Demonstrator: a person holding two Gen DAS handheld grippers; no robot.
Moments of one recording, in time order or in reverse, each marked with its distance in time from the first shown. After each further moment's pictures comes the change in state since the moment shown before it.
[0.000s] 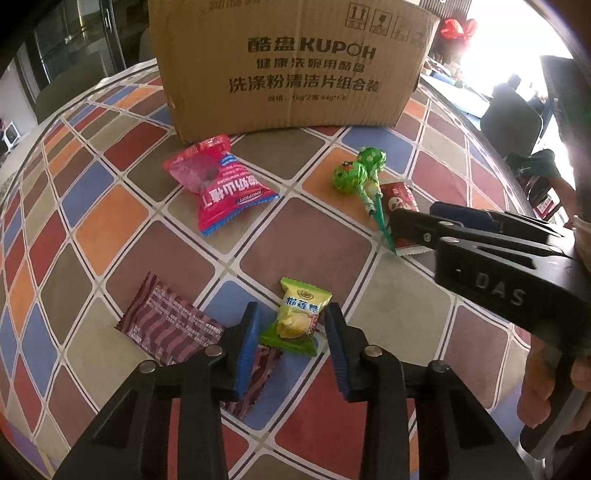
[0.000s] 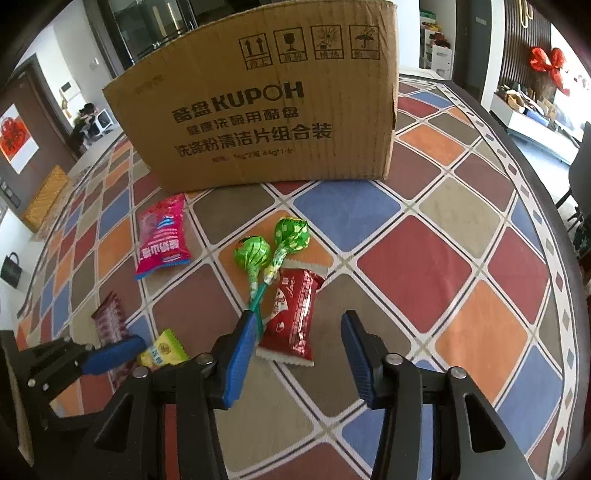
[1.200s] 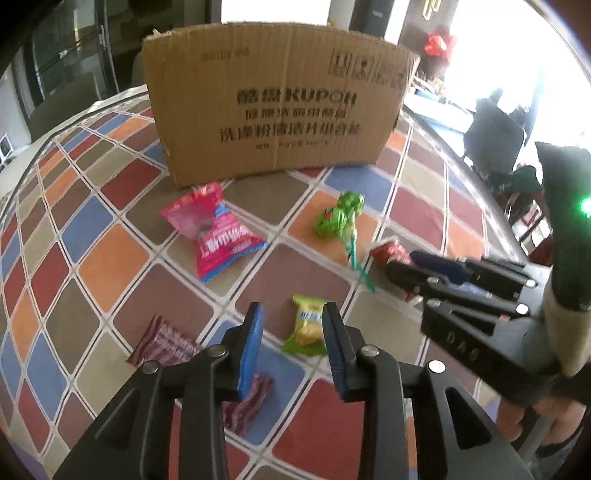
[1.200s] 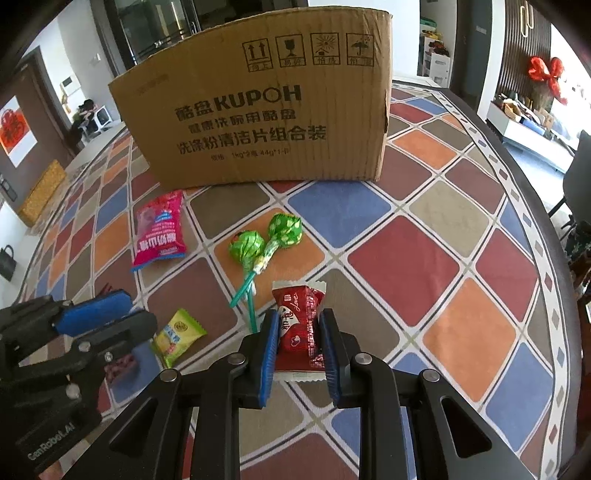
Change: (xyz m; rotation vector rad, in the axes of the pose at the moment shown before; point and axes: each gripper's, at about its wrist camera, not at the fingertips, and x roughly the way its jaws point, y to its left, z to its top) left arm -0.020 -0.001 0.016 0.036 -0.076 -0.045; right arm -0.007 -0.001 -0.009 -0.025 -0.022 -0.026
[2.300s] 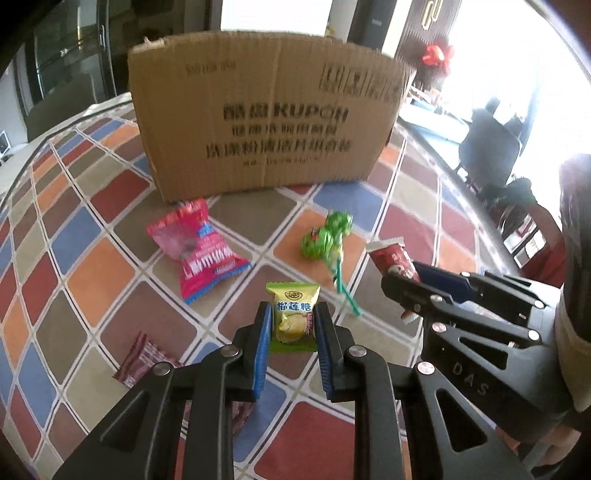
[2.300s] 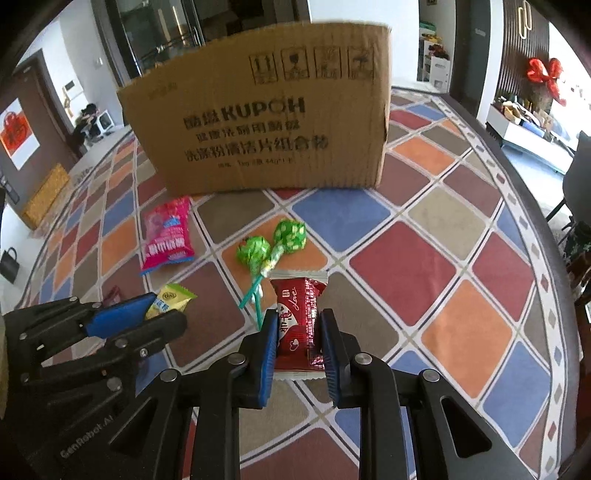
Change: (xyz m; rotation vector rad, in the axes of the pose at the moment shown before) left arm -0.005 -0.006 0.016 -0.037 -0.054 -0.032; right arm -0.015 0.001 0.002 0.007 -0.033 0.009
